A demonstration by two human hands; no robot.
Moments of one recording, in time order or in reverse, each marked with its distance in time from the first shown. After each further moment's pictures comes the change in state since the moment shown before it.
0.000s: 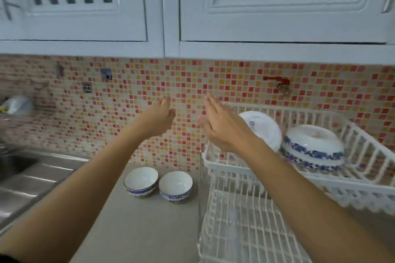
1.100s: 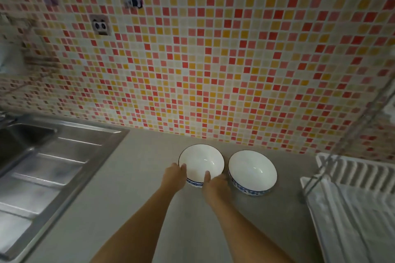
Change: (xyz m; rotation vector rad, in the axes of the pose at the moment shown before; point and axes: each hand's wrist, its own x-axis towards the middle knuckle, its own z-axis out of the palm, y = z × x) left_hand 0.047 -0.349 0.276 -0.285 -0.448 -0.619; right_hand 0.138 -0.156 0.445 0.479 -0.365 1.129
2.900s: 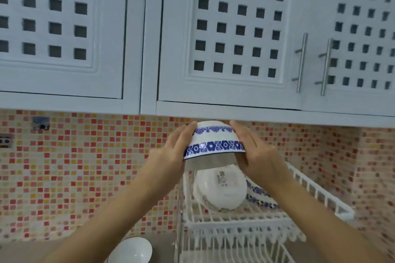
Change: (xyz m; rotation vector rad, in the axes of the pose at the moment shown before) left_hand -0.395 0.303 -0.087 0.061 0.836 1.509; right_hand -0.199 0.142 -0.534 -0.563 1.299 -1.299
